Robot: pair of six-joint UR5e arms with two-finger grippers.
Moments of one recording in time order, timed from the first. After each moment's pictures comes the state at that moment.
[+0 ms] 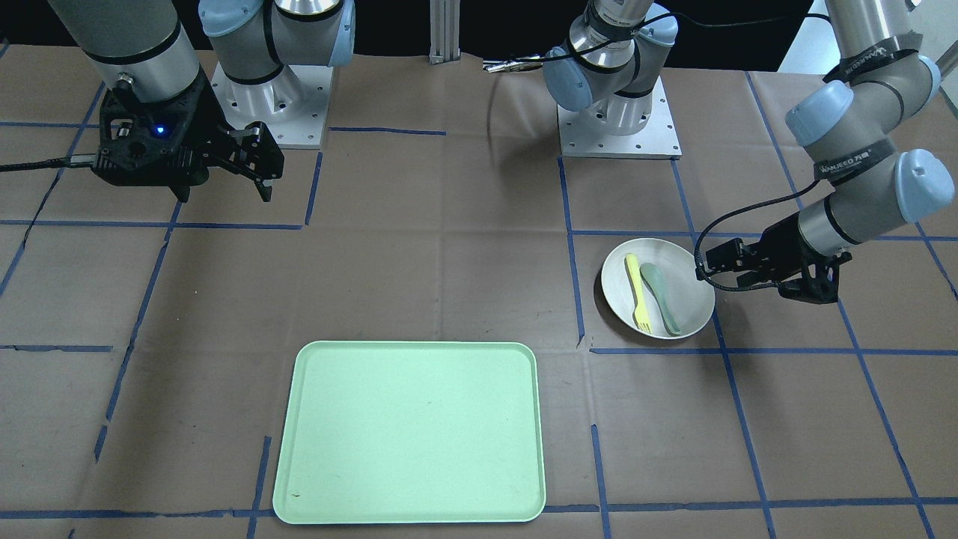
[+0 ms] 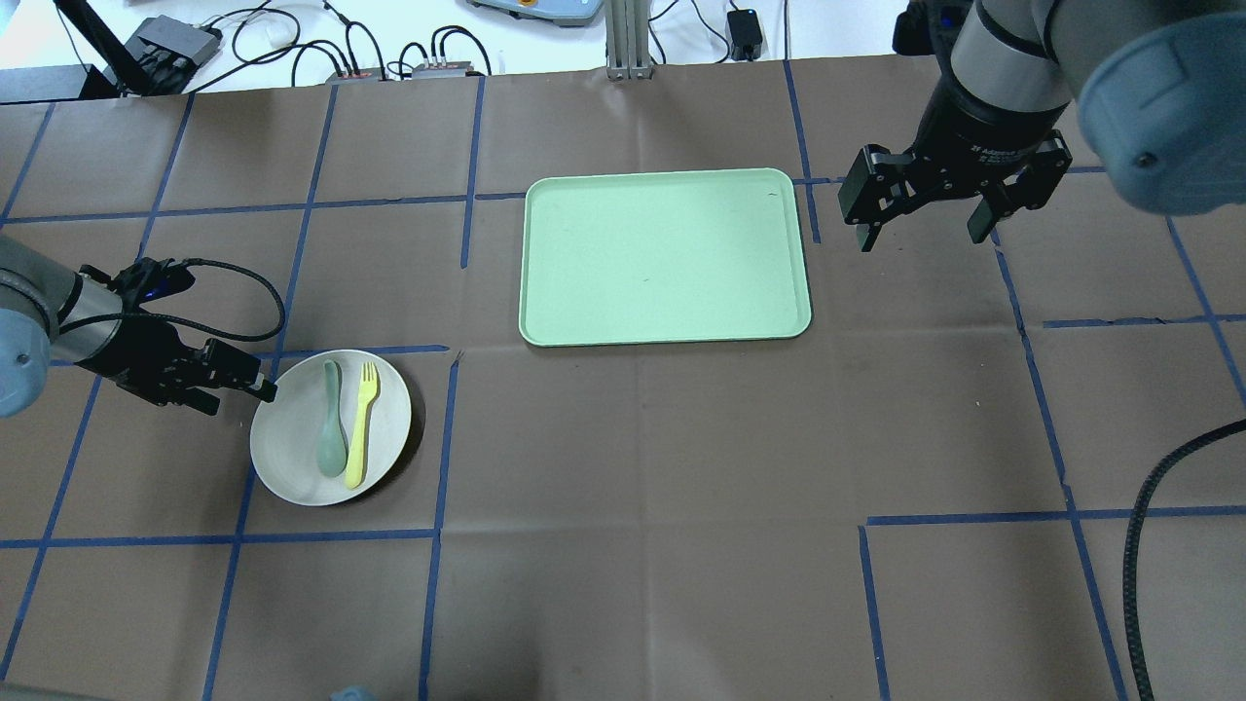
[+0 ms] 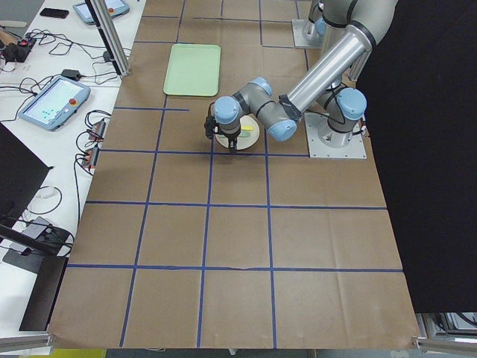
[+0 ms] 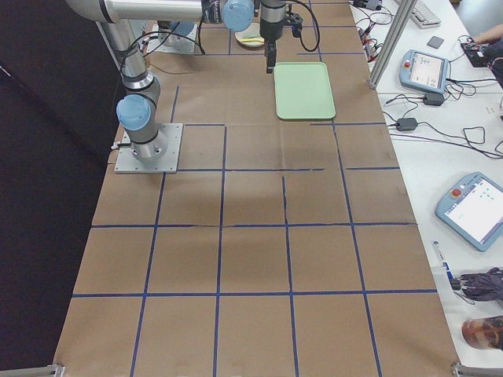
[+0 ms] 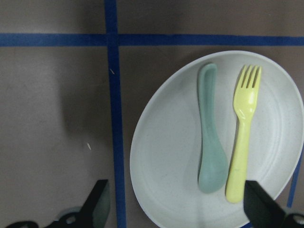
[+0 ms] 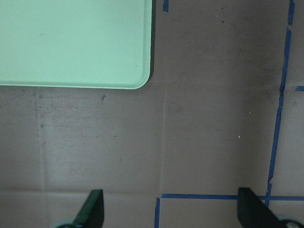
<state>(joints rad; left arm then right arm) -0.94 -1.79 -2.01 -1.21 1.32 0.65 1.57 -1.57 1.61 -1.60 -1.57 -0.03</state>
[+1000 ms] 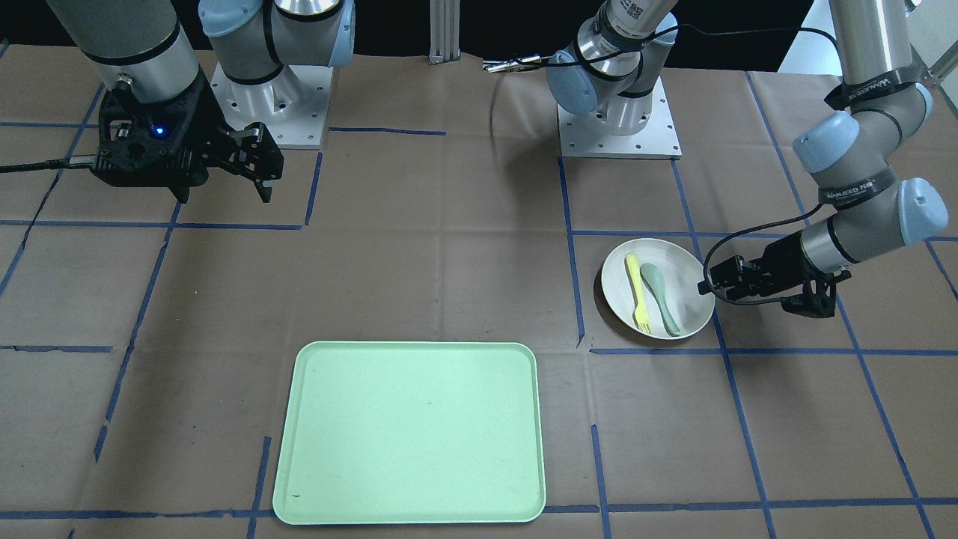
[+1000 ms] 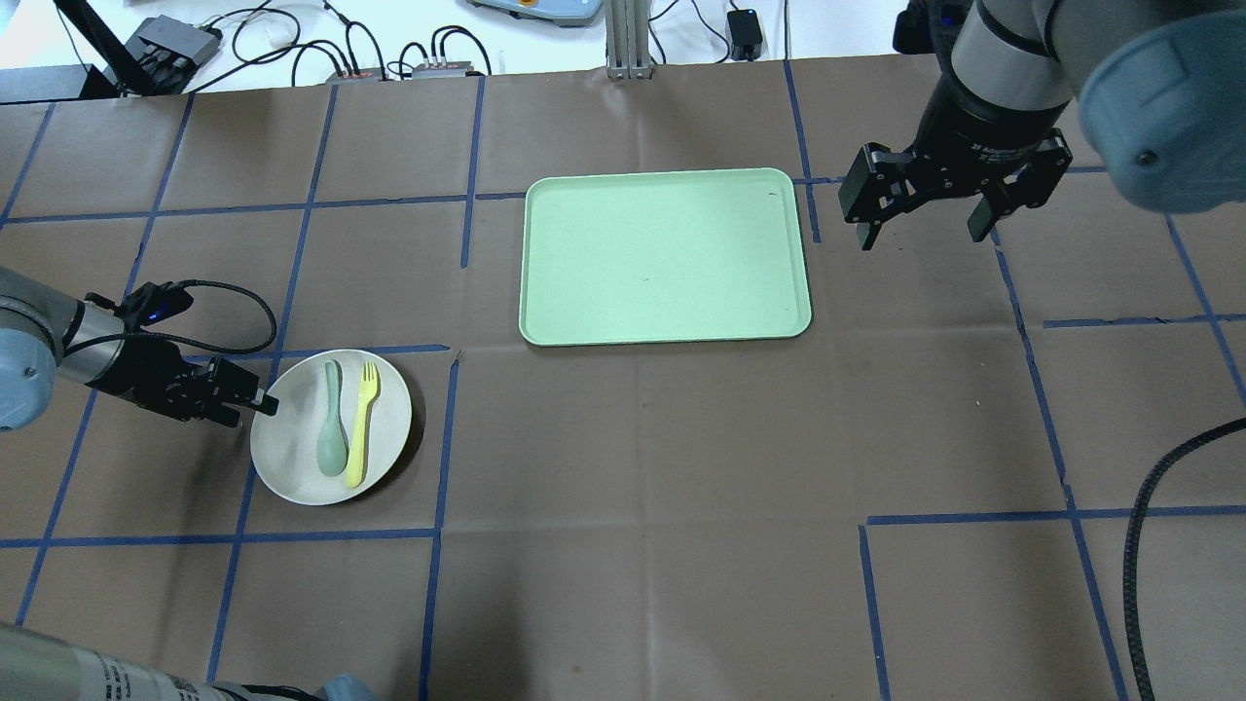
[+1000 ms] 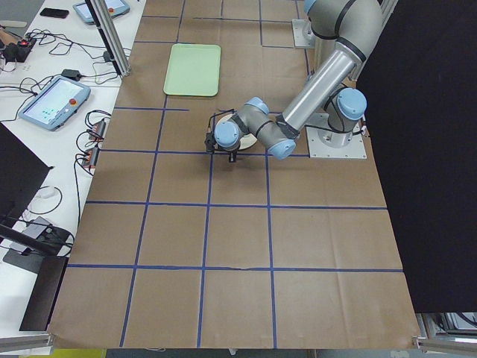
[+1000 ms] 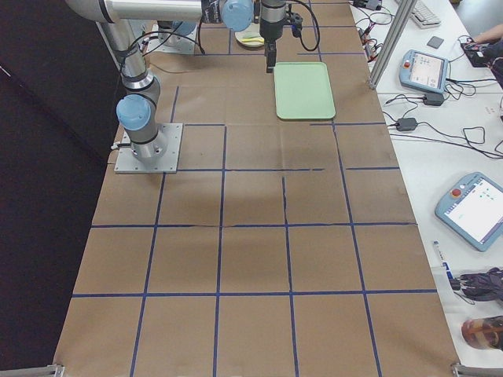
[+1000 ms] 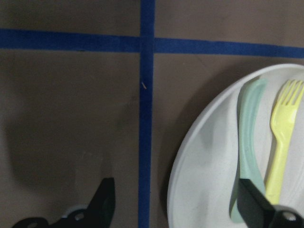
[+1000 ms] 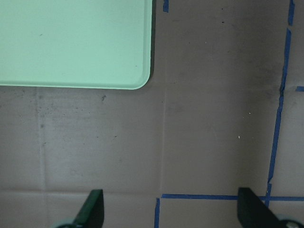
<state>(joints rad) -0.90 -1.88 -2.02 -1.17 1.29 0.70 1.57 -1.57 1.61 -1.60 -1.57 -0.04</state>
